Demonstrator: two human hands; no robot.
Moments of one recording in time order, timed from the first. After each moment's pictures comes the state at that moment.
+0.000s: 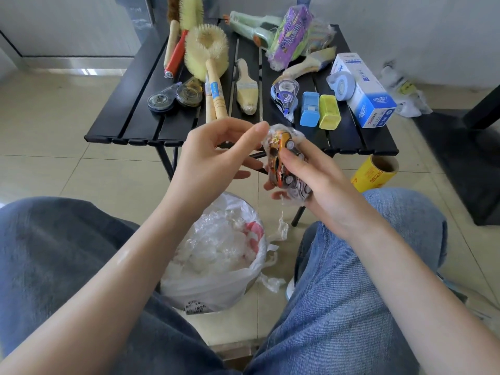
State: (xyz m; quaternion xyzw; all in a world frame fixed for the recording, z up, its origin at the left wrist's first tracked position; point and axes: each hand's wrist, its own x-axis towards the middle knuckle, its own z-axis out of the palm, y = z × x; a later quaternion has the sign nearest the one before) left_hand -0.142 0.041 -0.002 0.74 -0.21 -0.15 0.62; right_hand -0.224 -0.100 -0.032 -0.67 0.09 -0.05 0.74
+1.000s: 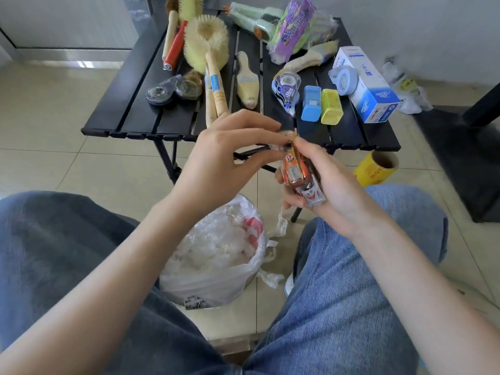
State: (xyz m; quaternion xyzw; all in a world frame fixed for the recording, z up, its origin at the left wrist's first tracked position) left_hand -0.126 0.040 -0.027 0.74 -0.50 0.08 0.45; right_hand -0.225 -0.099 -0.028 -0.59 0.17 0.00 0.79
